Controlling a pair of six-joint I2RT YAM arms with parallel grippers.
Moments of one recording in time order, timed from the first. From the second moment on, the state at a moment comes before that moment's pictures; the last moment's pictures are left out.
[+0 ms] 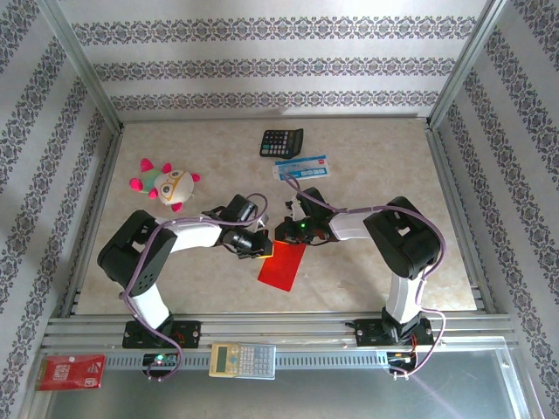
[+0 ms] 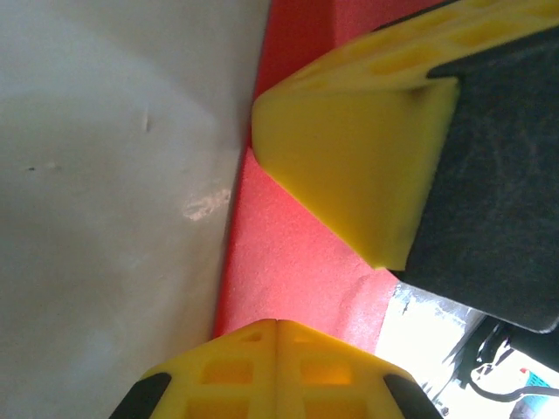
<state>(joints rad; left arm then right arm) -0.58 1.73 0.83 -0.20 0.59 -0.69 0.58 1.86 0.84 0.09 -0.60 0.75</state>
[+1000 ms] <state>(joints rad) -0.57 1.62 0.56 -0.01 0.72 -0.70 0.61 1.84 0.81 0.13 -0.49 0.87</state>
